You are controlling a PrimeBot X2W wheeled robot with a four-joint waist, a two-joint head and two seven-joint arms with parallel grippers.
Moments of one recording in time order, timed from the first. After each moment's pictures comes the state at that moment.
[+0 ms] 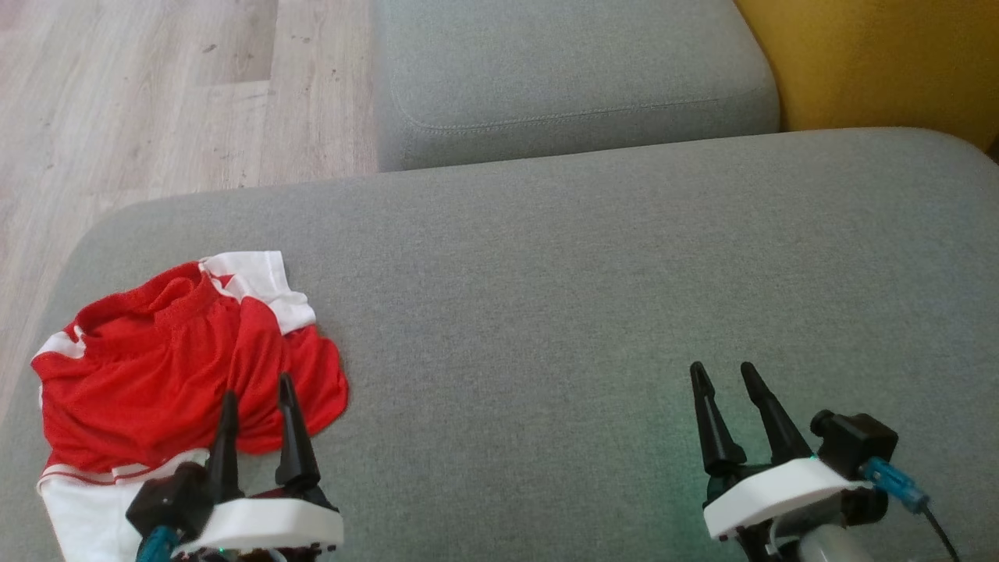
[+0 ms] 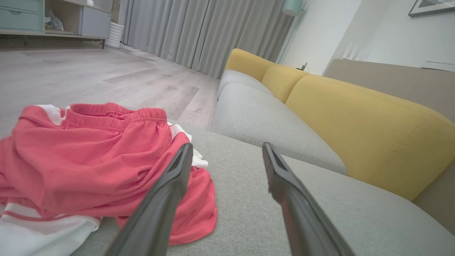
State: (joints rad) left arm 0.05 0.04 -0.13 0.17 -0.48 0.05 -0.18; right arm -0.01 -0.04 0.19 0.34 0.41 0.12 -0.18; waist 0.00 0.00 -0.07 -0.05
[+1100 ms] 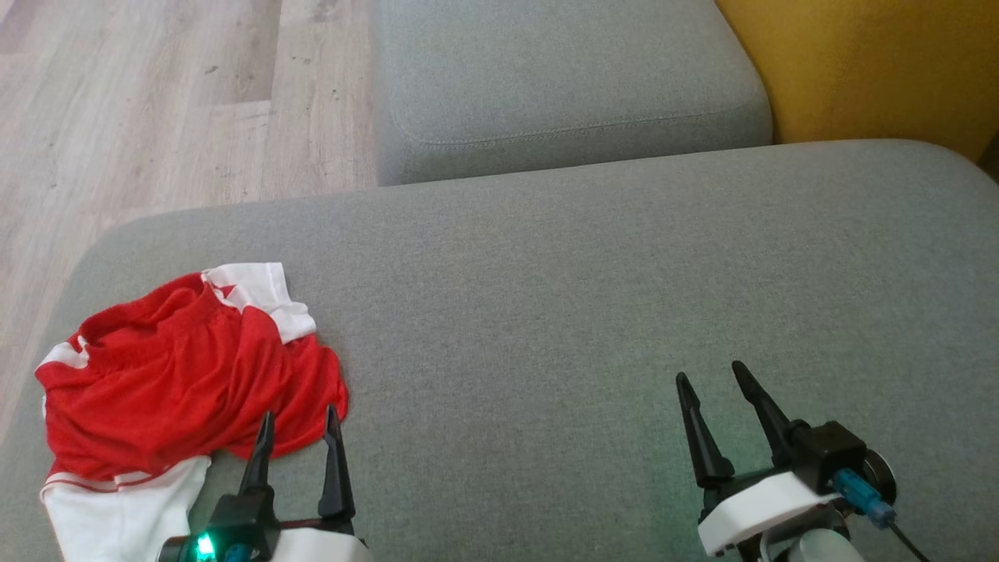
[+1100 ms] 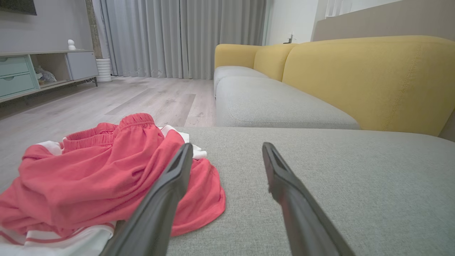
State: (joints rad) left arm 0.05 0.04 -0.20 0.29 -0.20 0.12 -0.25; right arm -0.01 -0.04 0.19 0.36 0.11 0.12 -0.25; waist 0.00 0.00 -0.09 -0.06
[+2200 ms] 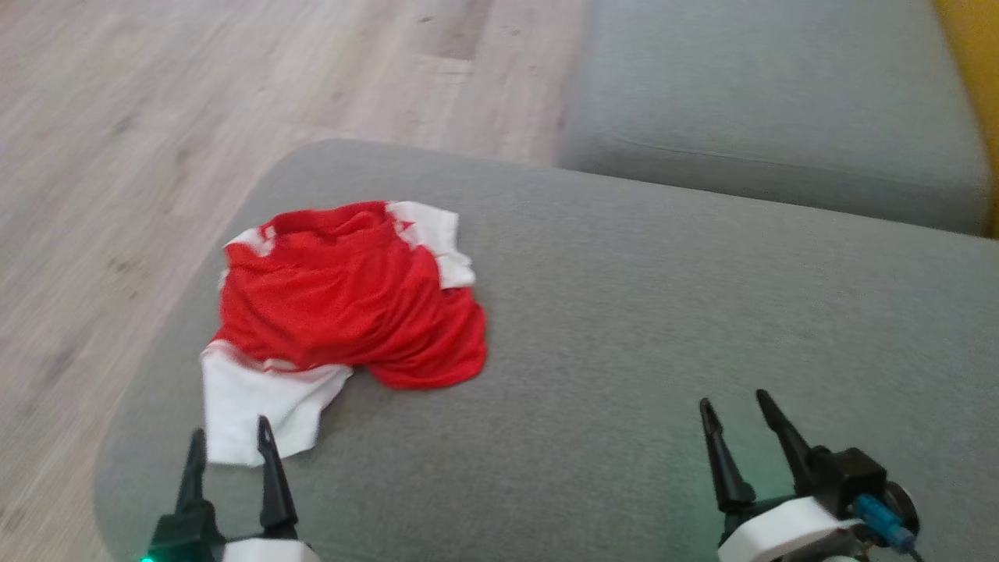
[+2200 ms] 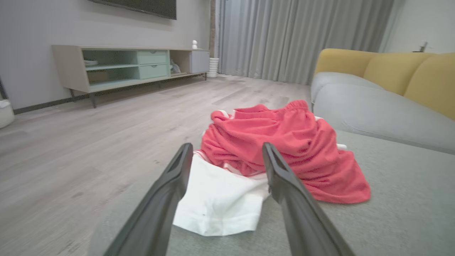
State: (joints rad) left arm 0.10 0.05 -0.07 0.27 -0.17 0.15 -0.25; right arm 0.05 -0.04 0.14 0.36 0.10 0.12 -0.25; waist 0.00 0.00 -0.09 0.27
